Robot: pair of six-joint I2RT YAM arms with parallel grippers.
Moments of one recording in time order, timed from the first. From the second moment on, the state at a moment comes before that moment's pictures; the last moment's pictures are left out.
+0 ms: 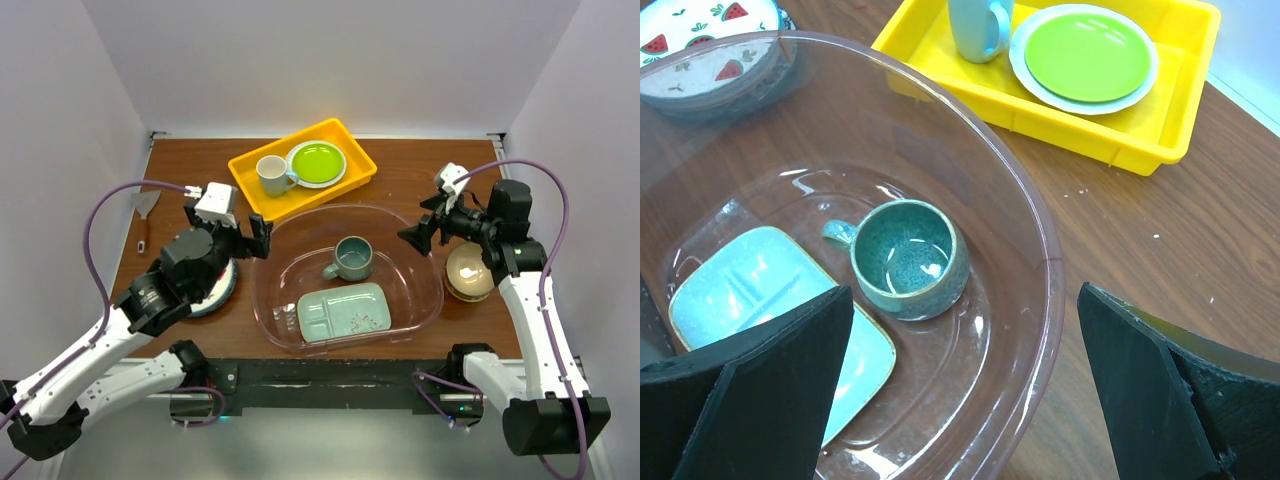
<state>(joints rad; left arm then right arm) -0.84 0.74 0.93 -0.37 -0.53 -0.22 0.02 0.96 0.98 -0.47 -0.82 -0.35</state>
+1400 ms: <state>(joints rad) -0.42 1.17 0.90 -0.57 -0.56 -0.62 0.02 0.96 0.98 -0.48 -0.82 -0.36</state>
